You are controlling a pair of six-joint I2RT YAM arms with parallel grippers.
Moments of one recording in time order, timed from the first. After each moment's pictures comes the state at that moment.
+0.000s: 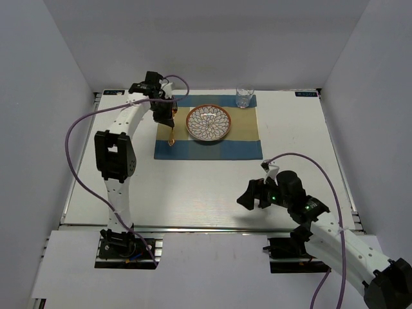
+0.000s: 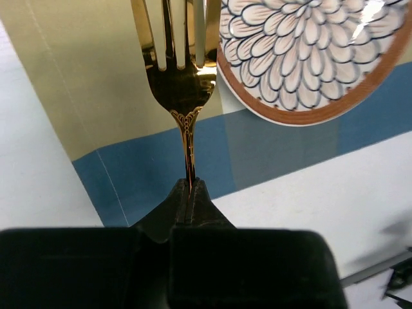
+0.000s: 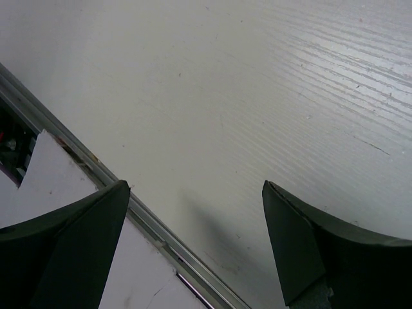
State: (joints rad) left arm -0.19 2.15 2.04 -0.97 0.29 -0.12; right arm 0.59 0.67 0.30 -0.24 -0.32 0.43
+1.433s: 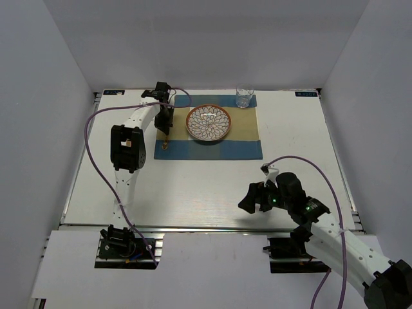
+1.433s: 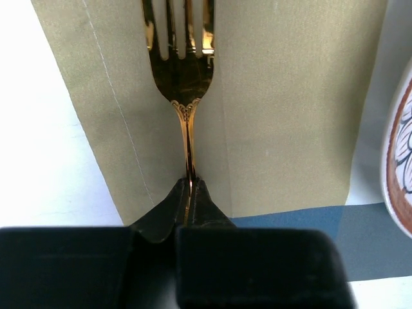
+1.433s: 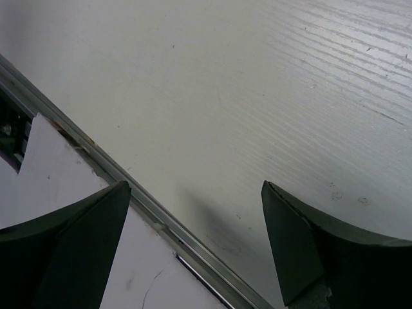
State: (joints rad) left arm -0.21 2.45 2.19 -0.98 0.00 -0.06; right arm 0.59 0.63 0.30 -0.32 -0.34 0.44
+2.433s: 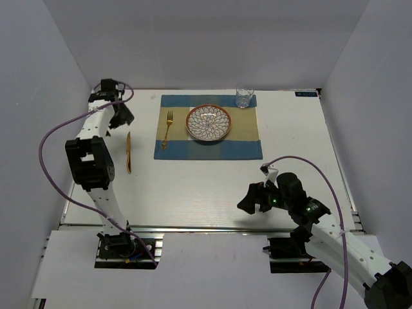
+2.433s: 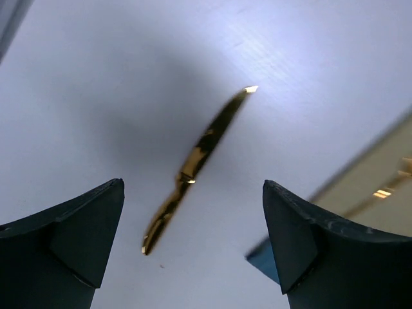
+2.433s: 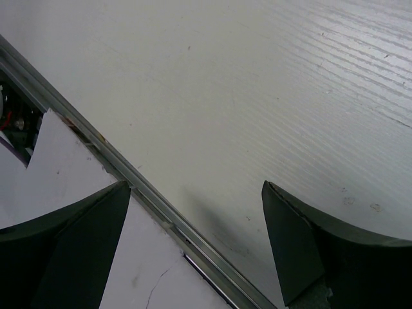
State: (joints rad) left arm 0.08 1.98 1.78 -0.88 -0.29 -0.50; right arm 0.60 0.62 0.30 -0.31 -0.37 0.44
